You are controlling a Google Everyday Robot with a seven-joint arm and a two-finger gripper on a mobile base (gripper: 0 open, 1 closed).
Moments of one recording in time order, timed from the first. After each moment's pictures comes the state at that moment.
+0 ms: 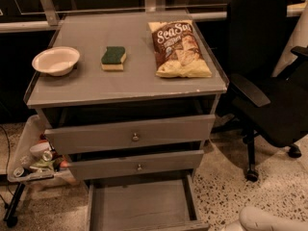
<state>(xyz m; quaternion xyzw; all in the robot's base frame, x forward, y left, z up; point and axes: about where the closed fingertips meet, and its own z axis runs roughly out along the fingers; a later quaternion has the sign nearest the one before) 0.298 -0.209 0.251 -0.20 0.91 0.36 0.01</state>
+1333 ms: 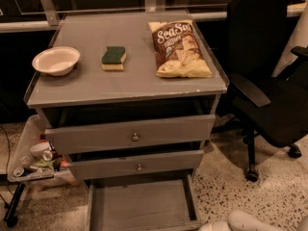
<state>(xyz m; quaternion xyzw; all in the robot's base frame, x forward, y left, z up) 0.350 -0.164 0.189 -0.14 0.89 0.42 0.08</state>
